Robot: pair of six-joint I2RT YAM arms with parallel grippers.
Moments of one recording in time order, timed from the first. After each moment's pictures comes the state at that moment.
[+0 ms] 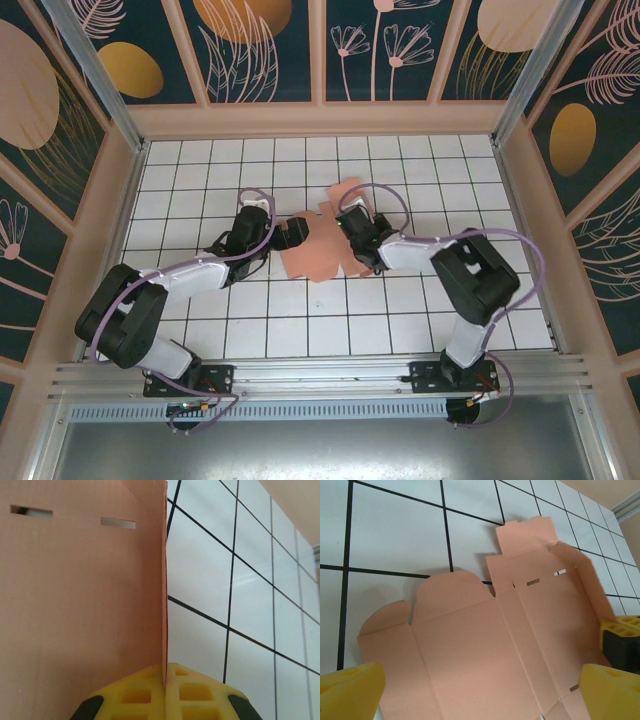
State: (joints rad) left arm -0.55 1.50 0.69 0.24 0.04 -0.68; right arm 0.69 1.73 0.90 -0.04 0.69 -0.10
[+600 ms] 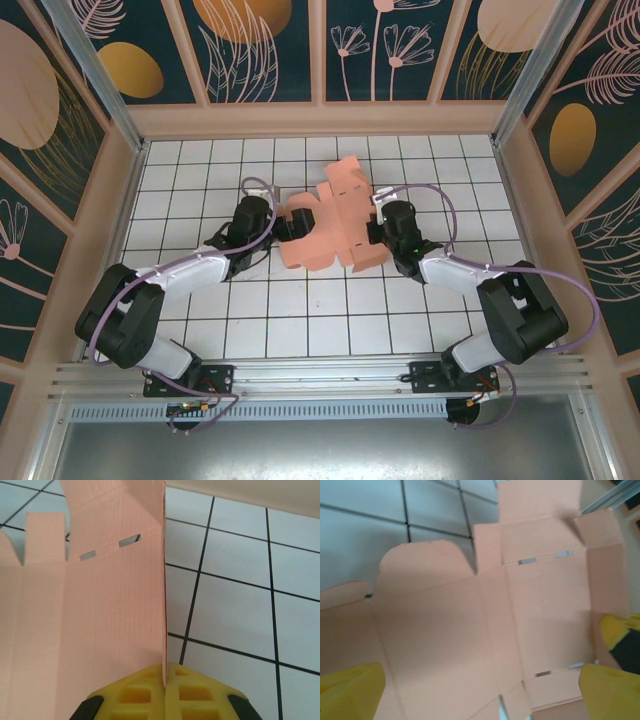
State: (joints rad) left arm -0.55 1.50 0.79 0.21 0.12 -0.68; right arm 0.53 1.46 0.67 0.28 0.23 0.03
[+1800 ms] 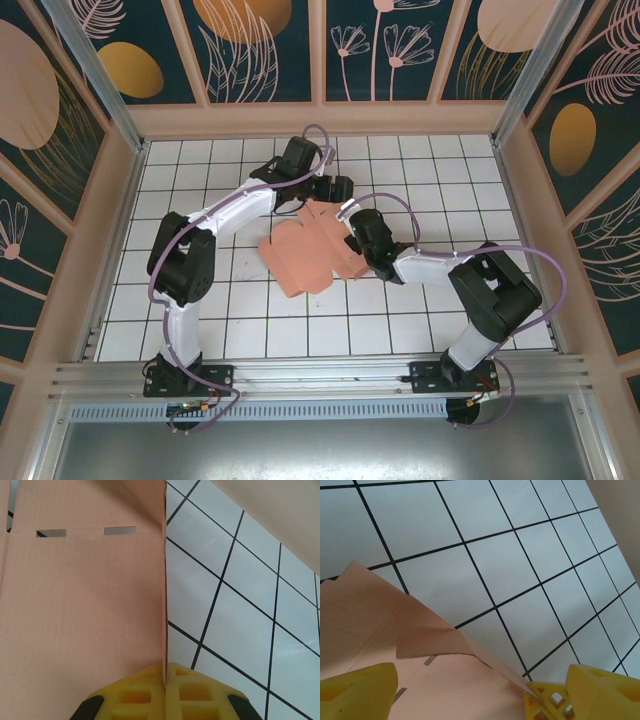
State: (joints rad) left arm -0.59 2.01 1.64 -0.37 0.30 -0.41; right arm 0.70 1.63 0.75 0.27 0.44 -0.28
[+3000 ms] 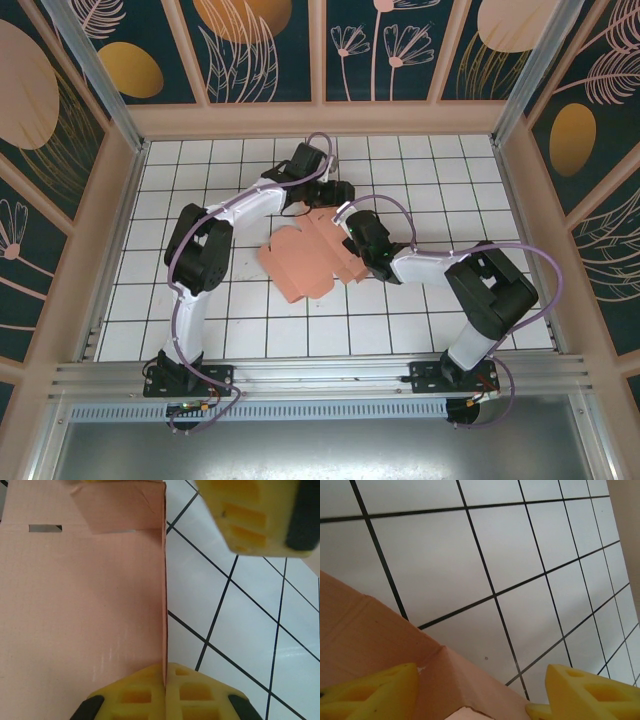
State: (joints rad) left arm -0.58 2.14 1.69 -0.36 0.41 -0.57; right arm 0.71 1.65 0.76 0.25 0.45 -0.32
